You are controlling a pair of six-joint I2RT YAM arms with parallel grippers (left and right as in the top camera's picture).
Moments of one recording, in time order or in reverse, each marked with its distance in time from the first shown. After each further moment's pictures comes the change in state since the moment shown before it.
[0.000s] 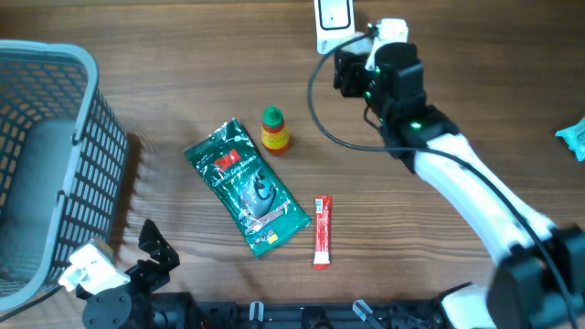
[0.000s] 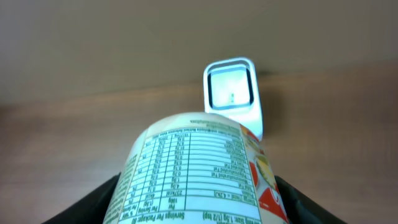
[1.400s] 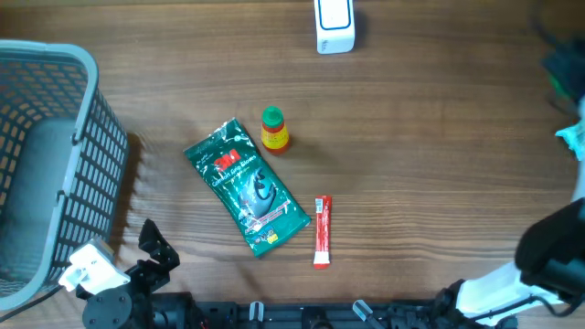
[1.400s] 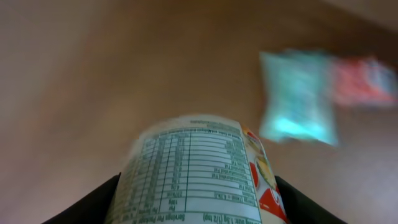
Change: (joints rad) left arm 0.000 0.000 0.000 -0.002 0.000 0.000; right arm -0.881 0.186 0.507 -0.879 0.054 0.179
